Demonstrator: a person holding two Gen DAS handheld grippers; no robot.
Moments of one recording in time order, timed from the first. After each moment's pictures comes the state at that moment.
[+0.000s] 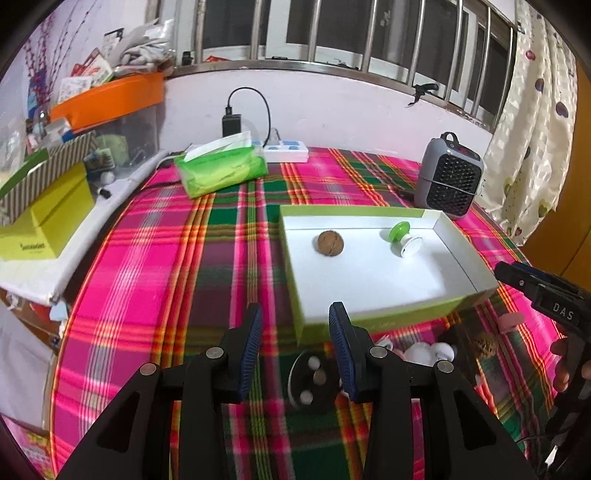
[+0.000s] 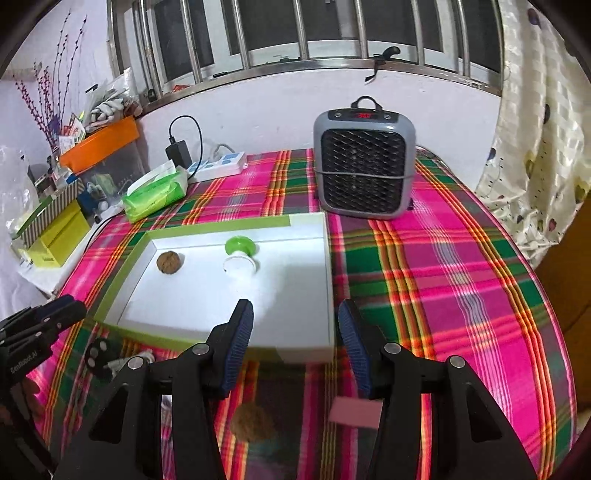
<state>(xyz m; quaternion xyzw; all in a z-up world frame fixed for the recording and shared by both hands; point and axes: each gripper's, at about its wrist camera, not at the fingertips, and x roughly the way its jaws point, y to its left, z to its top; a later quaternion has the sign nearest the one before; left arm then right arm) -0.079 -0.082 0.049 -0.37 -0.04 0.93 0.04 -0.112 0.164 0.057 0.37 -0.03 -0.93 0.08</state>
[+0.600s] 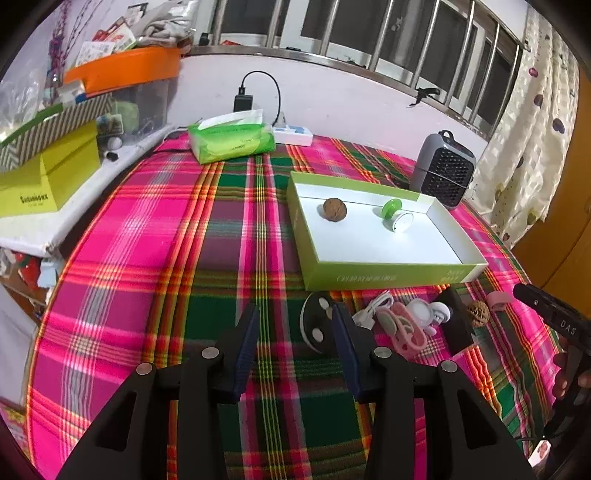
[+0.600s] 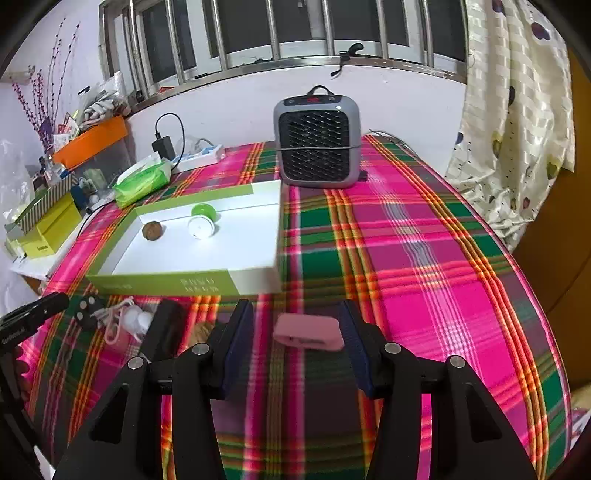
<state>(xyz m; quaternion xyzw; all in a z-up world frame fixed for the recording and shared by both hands) -0.044 -0.100 0.025 -0.38 -0.08 0.92 0.06 -0.062 0.201 0.045 0.37 -0.03 -0.93 0.05</state>
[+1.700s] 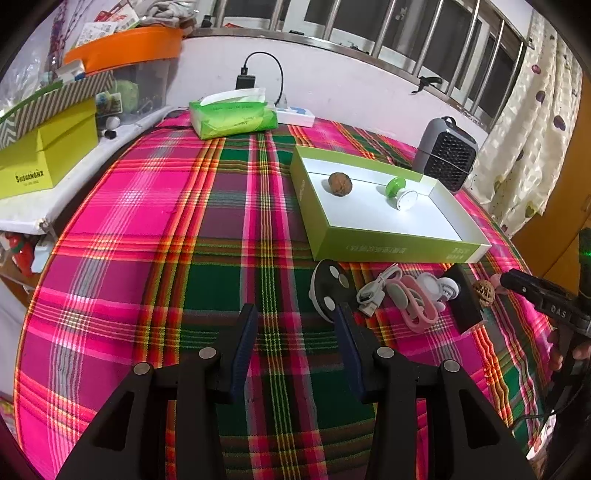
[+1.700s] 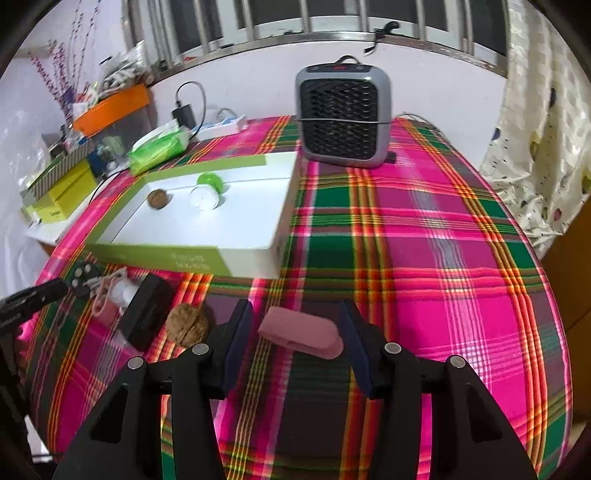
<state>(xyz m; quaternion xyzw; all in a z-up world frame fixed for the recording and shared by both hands) -0.041 -0.107 0.009 -0.40 -0.09 0.91 0.06 -0.083 0.203 0.025 0.40 0.01 -0.91 0.13</state>
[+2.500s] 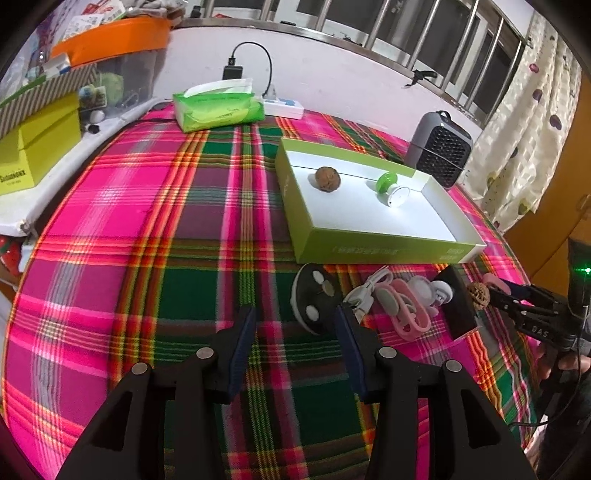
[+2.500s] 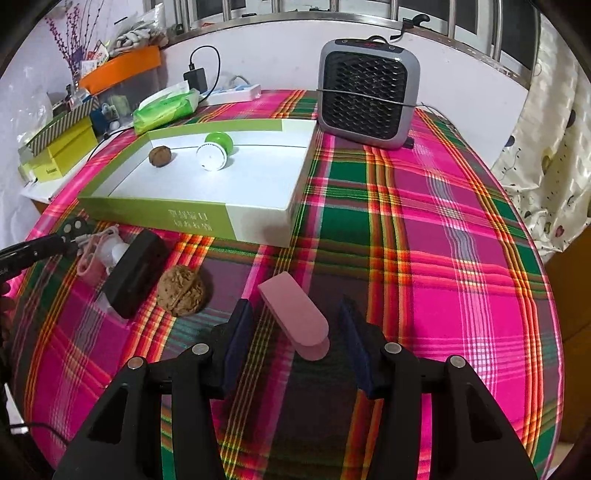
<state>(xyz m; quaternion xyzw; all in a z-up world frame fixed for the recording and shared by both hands) -0.057 -0.100 0.005 -0.41 -0.10 0.90 0.09 -0.086 0.192 0.010 0.43 0.06 -0.89 0.13</state>
